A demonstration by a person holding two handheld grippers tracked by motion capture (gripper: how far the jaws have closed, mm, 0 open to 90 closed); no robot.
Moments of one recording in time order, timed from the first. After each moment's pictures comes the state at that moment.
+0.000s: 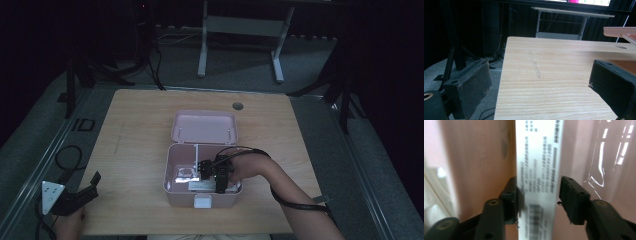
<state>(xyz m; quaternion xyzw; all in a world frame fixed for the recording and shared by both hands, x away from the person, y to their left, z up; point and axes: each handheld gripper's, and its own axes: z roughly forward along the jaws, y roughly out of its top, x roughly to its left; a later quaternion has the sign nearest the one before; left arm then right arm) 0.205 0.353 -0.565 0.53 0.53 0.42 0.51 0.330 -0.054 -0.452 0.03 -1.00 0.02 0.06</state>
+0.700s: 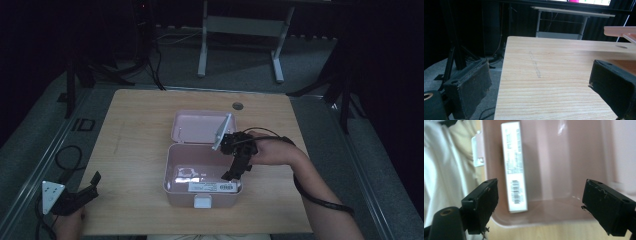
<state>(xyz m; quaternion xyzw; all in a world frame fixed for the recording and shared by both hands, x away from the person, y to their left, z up) 0.205 0.353 -0.565 0.54 0.53 0.42 0.51 0.345 -0.111 -0.367 -0.04 -0.99 -0.15 0.01</state>
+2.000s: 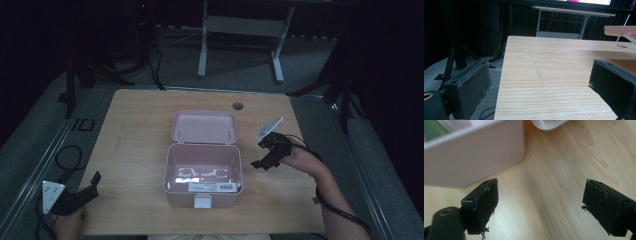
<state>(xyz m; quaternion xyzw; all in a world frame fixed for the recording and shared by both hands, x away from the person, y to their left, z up) 0.206 0.352 -0.565 0.54 0.53 0.42 0.50 0.396 -0.230 -0.448 -0.19 -0.95 -0.23 -0.05</state>
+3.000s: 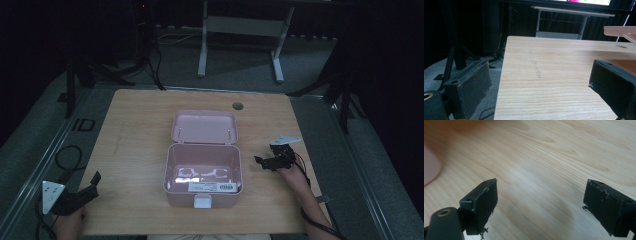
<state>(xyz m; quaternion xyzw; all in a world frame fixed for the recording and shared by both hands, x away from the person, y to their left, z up) 0.206 0.353 -0.565 0.54 0.53 0.42 0.50 0.404 -0.283 -0.542 -0.38 -0.83 -0.36 -0.17</state>
